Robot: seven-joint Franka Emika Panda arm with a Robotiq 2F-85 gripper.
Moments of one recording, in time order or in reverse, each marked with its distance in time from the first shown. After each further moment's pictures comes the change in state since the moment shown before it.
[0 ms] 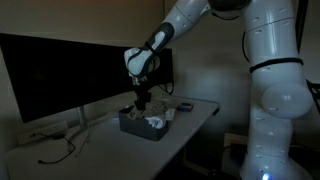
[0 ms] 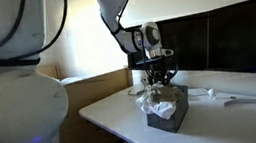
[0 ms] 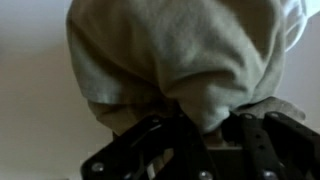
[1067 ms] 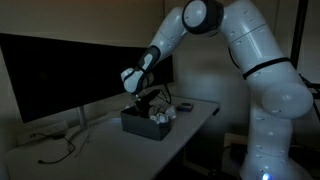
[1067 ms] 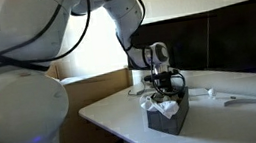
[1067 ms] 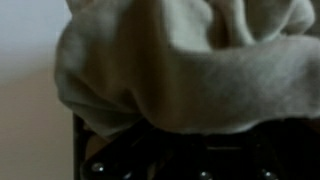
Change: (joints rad) arm 0.003 0.272 -0.033 0.176 -0.007 -0.148 -0.004
